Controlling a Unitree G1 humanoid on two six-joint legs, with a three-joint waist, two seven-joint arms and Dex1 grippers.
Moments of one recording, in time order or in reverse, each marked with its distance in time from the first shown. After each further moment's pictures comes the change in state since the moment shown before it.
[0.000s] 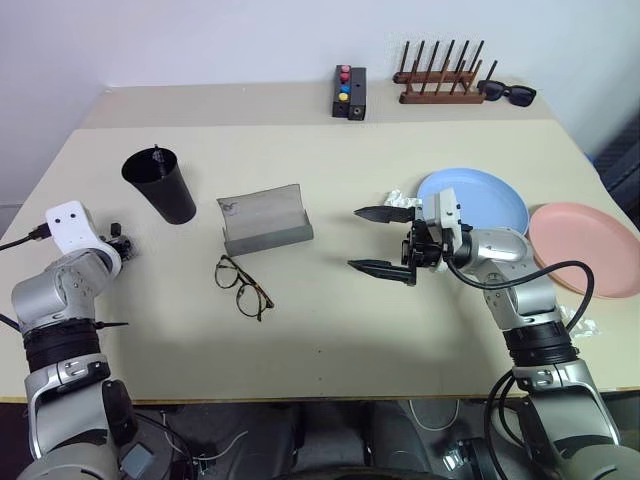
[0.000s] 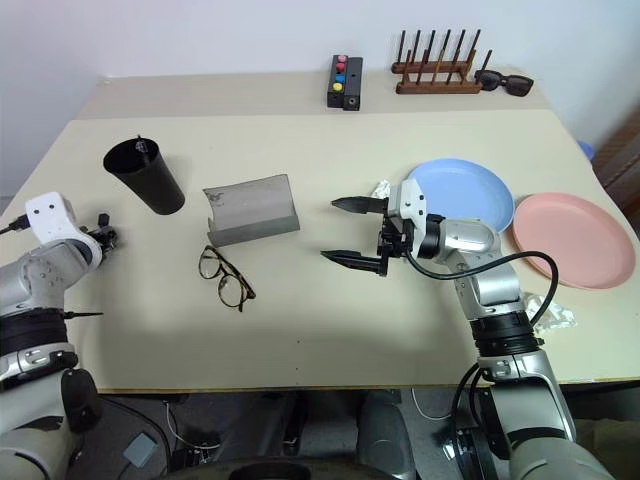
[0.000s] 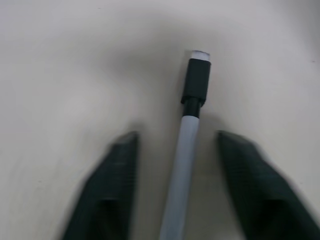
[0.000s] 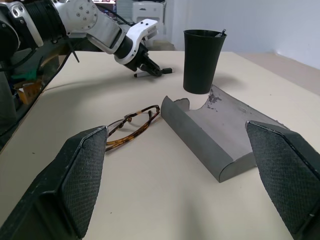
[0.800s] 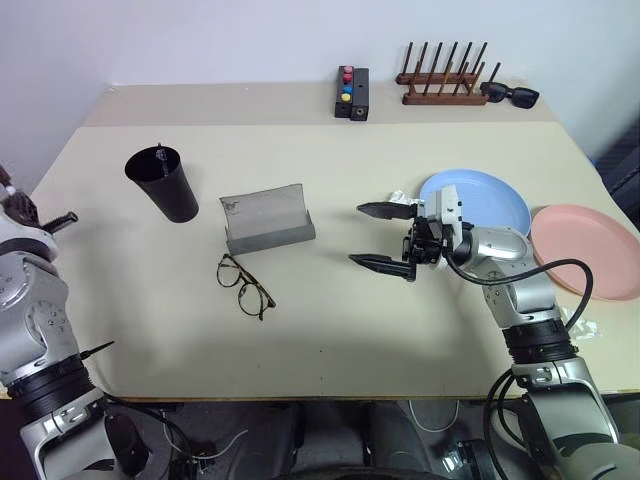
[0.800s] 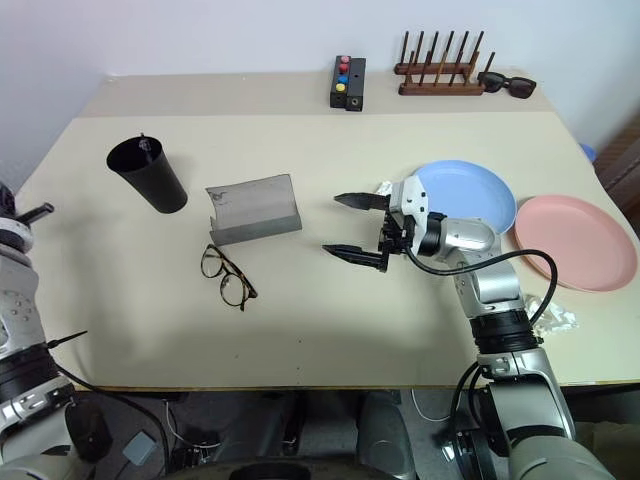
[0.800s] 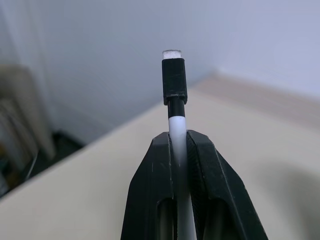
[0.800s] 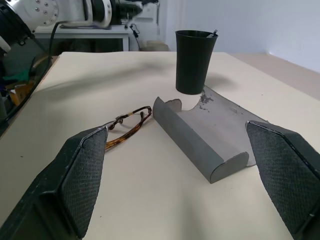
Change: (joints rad) left arm 0.160 -0.103 0.198 -0.366 -0.028 -0.555 -0.087; right arm -0.026 0.008 -0.005 0.046 0.001 -0.019 -0.022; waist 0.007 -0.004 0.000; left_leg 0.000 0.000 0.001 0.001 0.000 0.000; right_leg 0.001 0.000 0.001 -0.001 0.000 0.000
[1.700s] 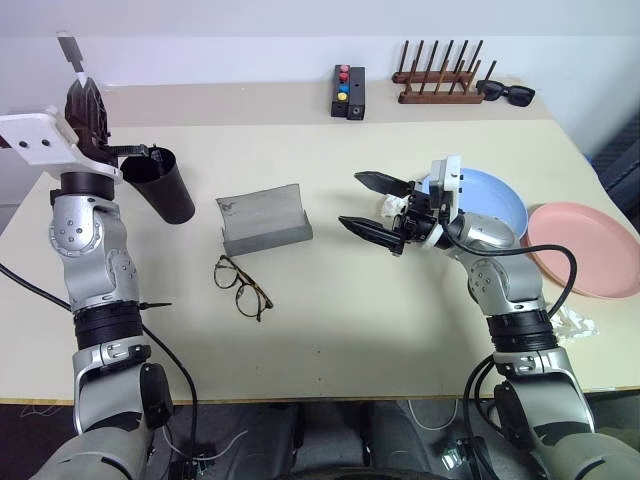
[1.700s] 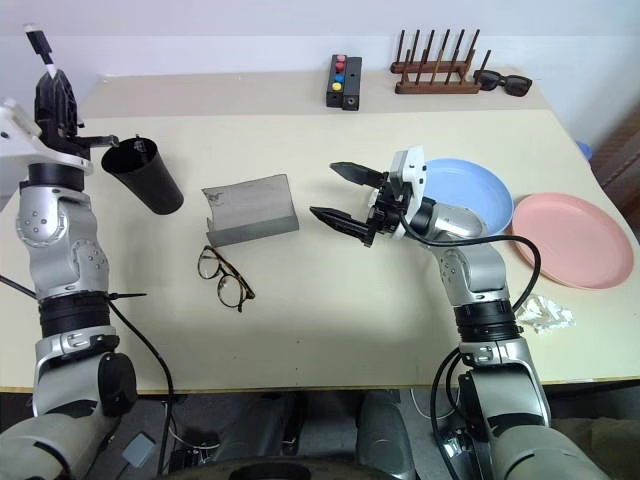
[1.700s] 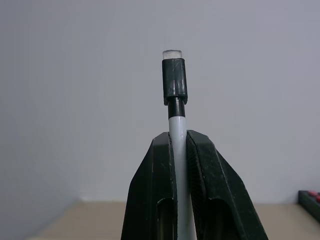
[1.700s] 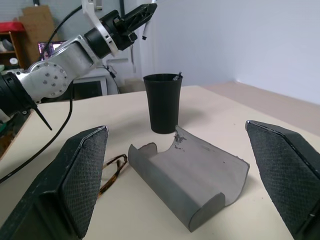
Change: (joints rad) left arm -0.247 -0.042 -0.268 0.306 0.128 -0.596 -0.228; right arm -0.054 0.088 -0.049 -0.015 0.077 0.088 -0.130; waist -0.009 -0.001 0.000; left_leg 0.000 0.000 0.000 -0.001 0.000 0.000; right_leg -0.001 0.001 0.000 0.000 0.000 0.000
